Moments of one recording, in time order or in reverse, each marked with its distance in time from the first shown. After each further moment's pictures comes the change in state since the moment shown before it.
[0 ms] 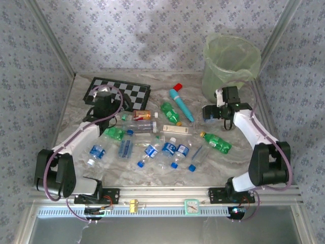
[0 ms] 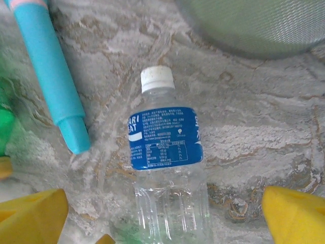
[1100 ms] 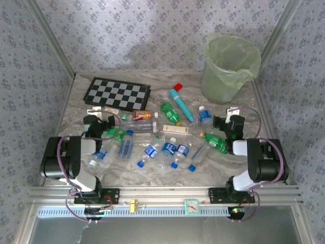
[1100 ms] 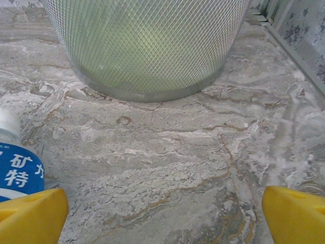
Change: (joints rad) left arm 0.264 0.166 -0.463 0.742 -0.038 0.663; right arm -0.121 -0.009 -0.702 1.254 0.173 -0.020
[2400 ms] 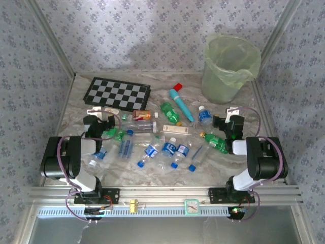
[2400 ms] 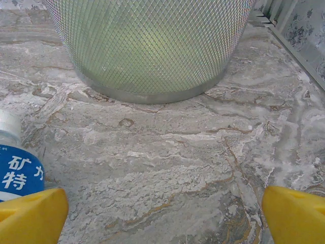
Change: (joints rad) left arm 0.001 0.011 -0.014 0.044 0.004 0.000; right arm -0.003 0.054 -0.002 0.060 -0.016 0.000
